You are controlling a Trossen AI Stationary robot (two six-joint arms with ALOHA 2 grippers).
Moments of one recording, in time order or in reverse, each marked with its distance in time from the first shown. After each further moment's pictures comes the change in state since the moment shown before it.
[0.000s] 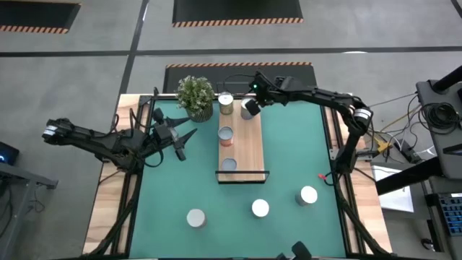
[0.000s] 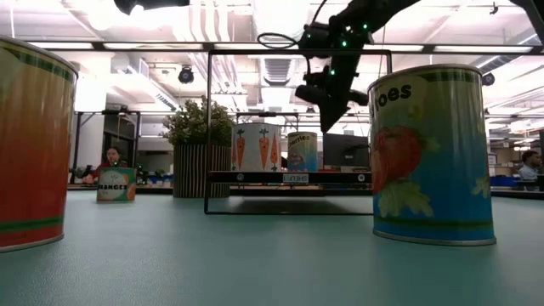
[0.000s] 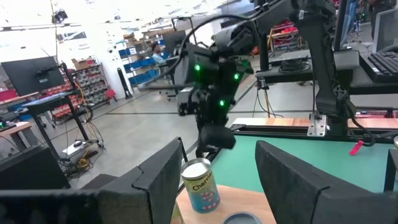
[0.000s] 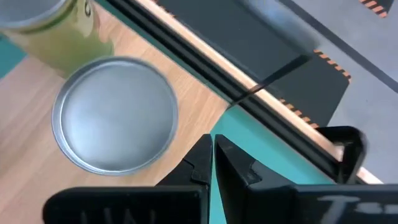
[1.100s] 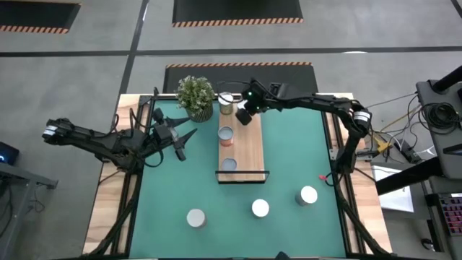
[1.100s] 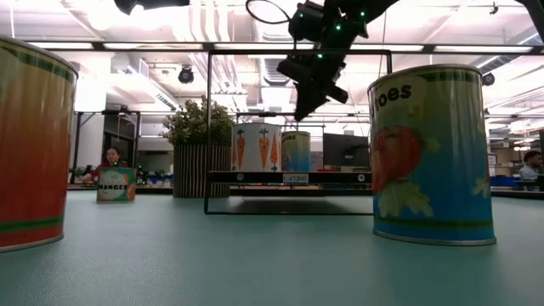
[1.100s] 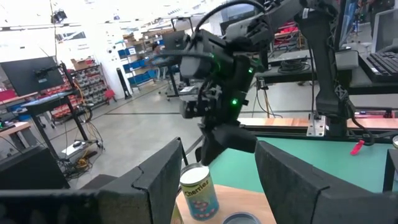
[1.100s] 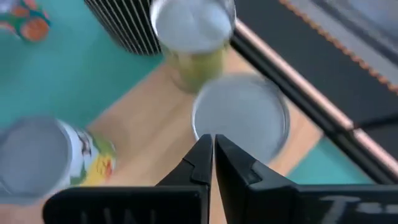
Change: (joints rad) left arm 0.000 0.000 0.000 0.000 0.003 0.000; right arm 0.103 -0.003 0.017 0.110 -0.159 -0.011
